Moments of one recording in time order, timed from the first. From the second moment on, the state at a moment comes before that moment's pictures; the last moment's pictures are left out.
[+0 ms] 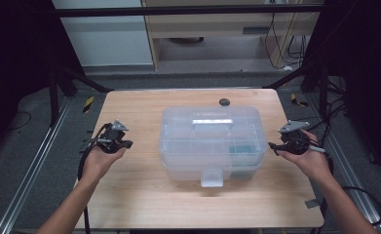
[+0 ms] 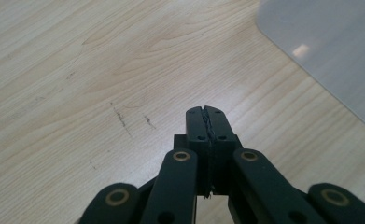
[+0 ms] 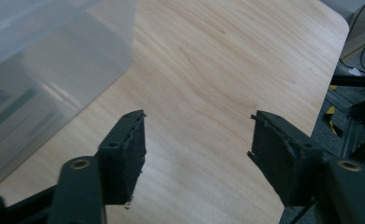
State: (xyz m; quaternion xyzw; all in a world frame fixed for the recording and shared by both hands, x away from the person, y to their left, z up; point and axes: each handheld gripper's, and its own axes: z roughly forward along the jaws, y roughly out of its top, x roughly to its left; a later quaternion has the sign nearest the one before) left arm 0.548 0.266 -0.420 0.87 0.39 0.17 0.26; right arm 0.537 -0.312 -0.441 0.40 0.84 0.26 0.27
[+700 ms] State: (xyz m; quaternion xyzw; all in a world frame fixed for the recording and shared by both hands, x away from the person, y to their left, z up) left arm 0.594 0.271 -0.455 0.82 0.46 0.20 0.27; right arm 0.590 -0.322 -0.475 0.47 0.80 0.26 0.26
